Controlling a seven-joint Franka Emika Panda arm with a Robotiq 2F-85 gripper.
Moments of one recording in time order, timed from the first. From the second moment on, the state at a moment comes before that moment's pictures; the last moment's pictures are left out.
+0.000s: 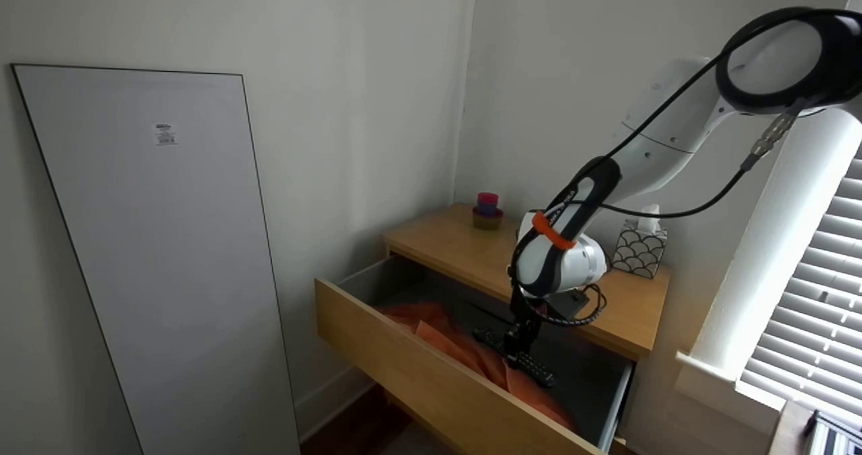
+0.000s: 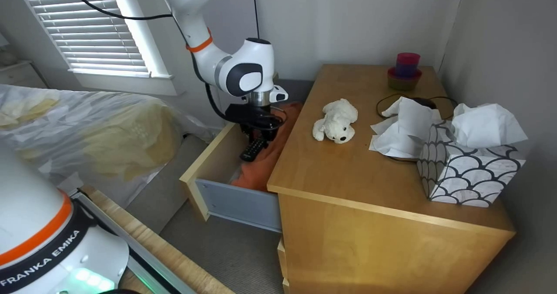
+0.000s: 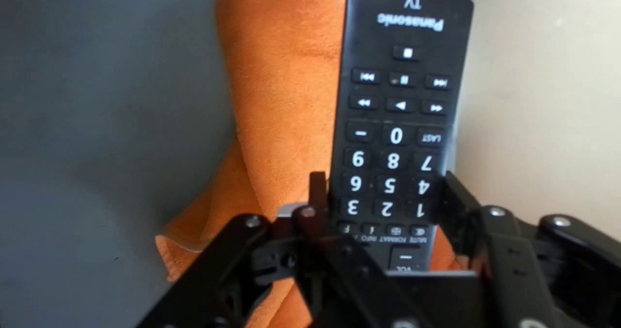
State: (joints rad) arm -0.06 0.65 0.07 -2.17 0.15 2.74 -0.36
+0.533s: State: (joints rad) arm -0.03 0.75 0.06 -2.08 0.04 2.73 -0.28
